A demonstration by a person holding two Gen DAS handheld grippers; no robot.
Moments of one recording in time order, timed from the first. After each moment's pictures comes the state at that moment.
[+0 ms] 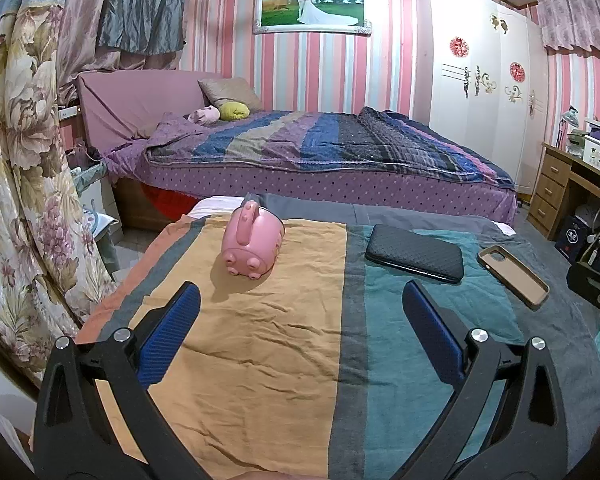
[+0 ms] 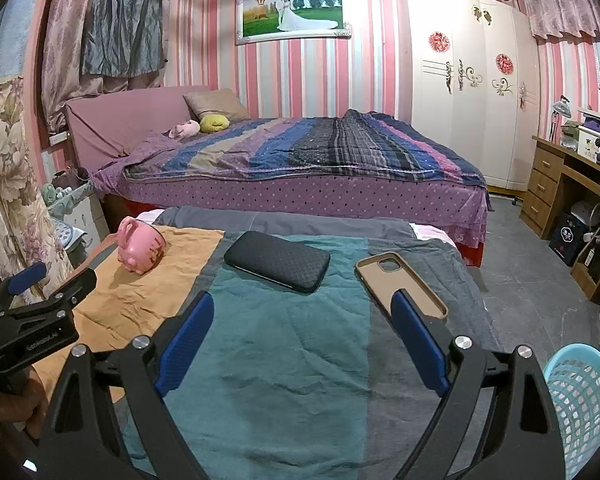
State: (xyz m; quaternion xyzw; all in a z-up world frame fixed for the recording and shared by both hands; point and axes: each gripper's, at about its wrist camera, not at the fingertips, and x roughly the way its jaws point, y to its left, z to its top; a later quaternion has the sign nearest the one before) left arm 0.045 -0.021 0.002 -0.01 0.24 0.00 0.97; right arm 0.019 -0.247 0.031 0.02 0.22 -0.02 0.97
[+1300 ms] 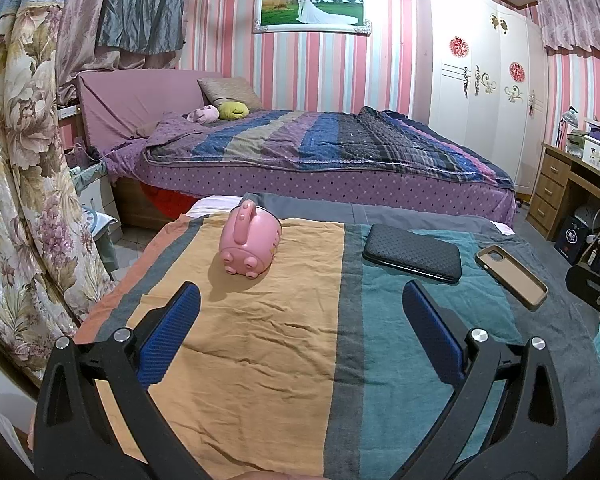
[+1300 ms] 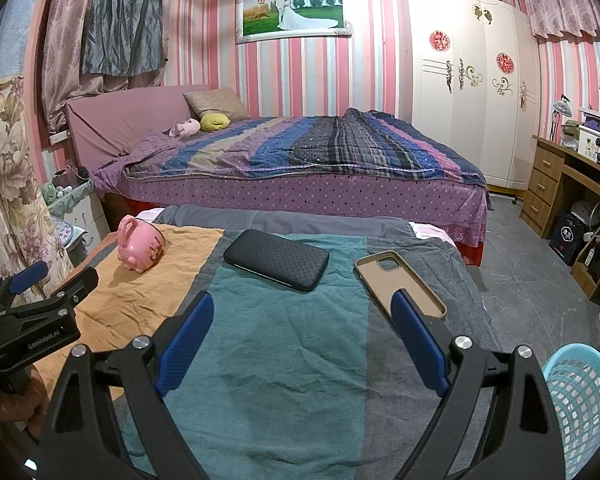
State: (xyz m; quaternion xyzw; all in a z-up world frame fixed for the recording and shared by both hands) left arm 0.045 -0.022 0.001 -0.01 0.24 0.00 0.97; right arm 0.019 -0.251 0.032 0.02 0.23 -0.02 0.97
